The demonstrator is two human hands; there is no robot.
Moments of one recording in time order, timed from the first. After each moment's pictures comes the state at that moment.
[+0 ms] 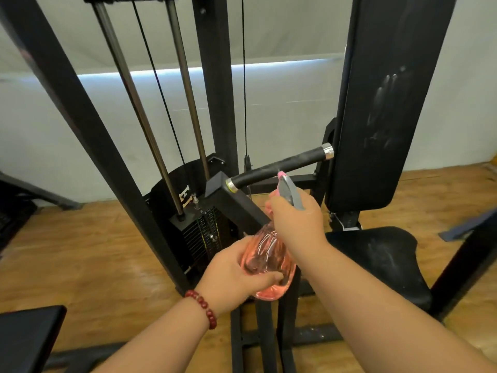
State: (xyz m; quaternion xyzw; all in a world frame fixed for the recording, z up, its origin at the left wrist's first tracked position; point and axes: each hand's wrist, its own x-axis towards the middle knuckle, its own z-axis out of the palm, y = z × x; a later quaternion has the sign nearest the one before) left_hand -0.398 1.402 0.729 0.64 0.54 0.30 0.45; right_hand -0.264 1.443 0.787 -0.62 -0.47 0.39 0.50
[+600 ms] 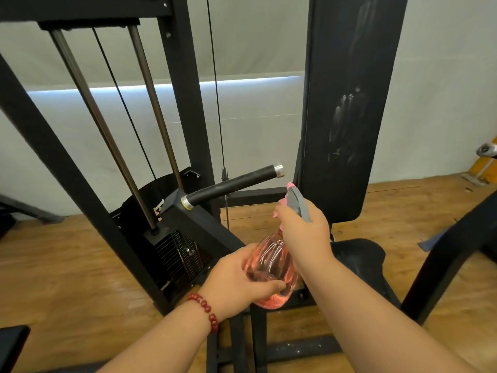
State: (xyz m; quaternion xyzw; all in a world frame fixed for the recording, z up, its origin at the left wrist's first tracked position) left_hand -0.293 1.418 0.747 0.67 0.53 0.27 0.44; right_hand -0.152 1.450 0.796 -0.63 -0.43 0.38 0.52
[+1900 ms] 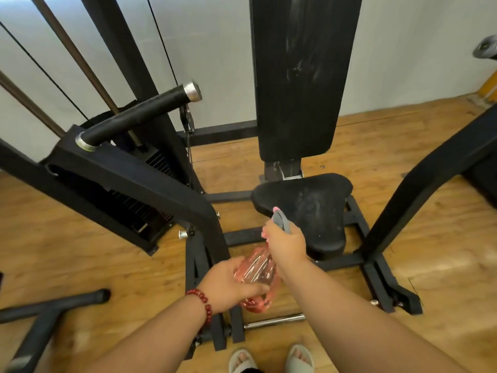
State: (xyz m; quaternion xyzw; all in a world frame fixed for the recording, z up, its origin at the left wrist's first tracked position) left_hand -0.159 1.390 0.613 0.58 0.60 0.08 0.55; right_hand -0.022 1.428 0.633 -0.70 -0.20 0.54 0.42
